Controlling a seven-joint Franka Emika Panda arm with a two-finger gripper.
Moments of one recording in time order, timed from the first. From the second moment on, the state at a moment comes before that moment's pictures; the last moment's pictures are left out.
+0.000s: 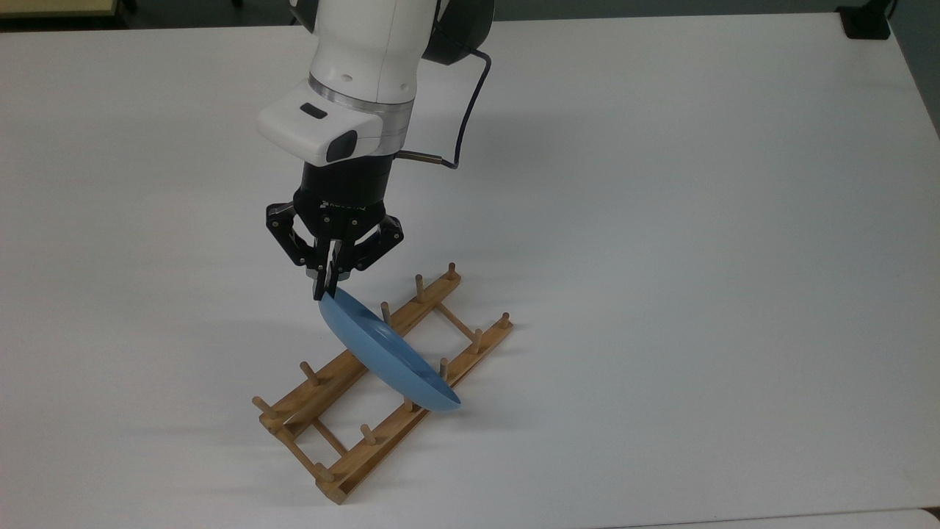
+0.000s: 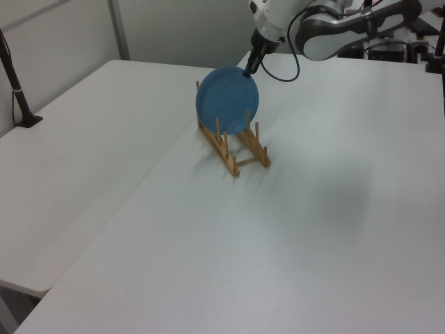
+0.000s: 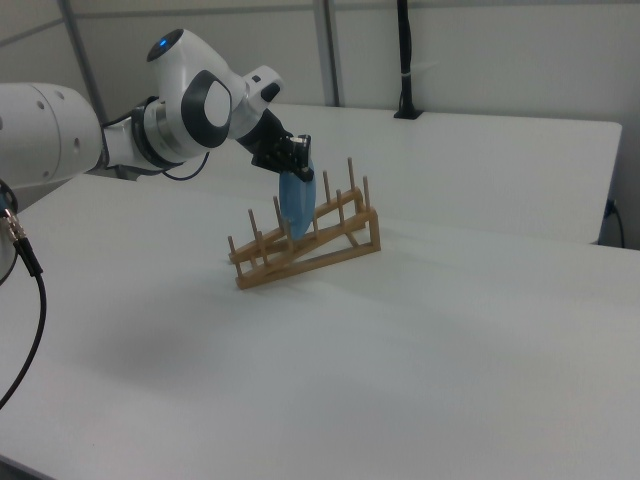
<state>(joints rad) -0.01 0.40 0.04 -1.52 -0.44 2.43 0.09</state>
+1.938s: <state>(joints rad) -0.02 0.31 0.05 -1.51 -0.04 1.78 -0.36</state>
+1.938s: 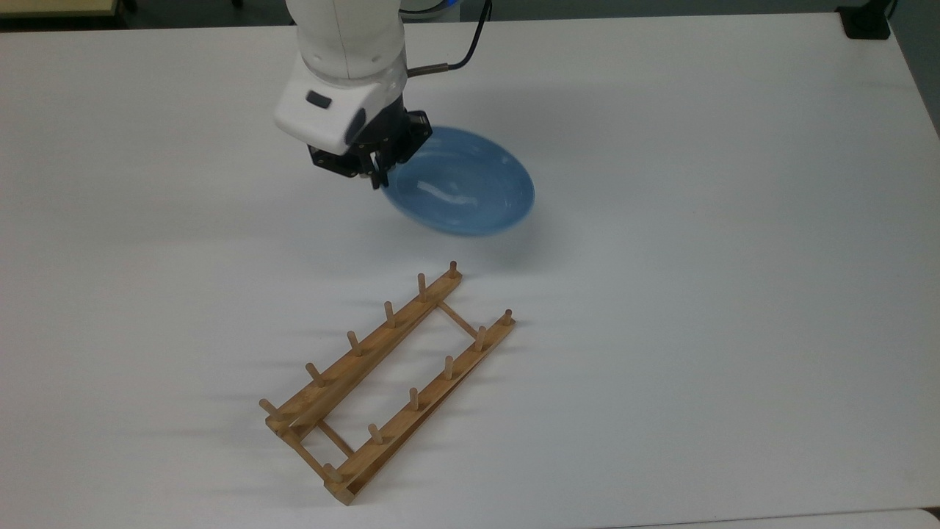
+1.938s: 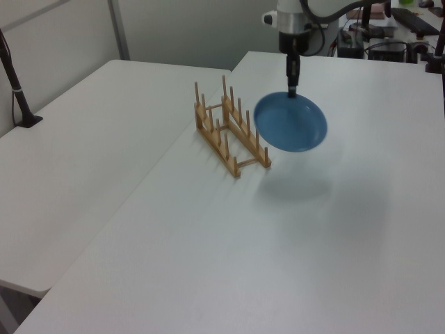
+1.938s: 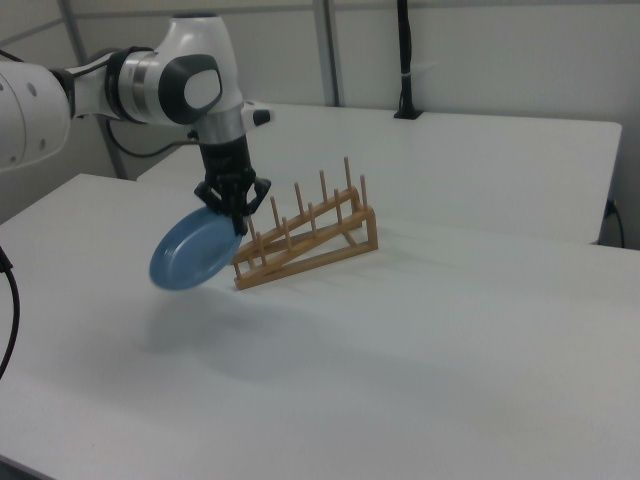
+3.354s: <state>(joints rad) 0.03 0.47 0.04 -1.60 -0.14 1.69 -0.58</state>
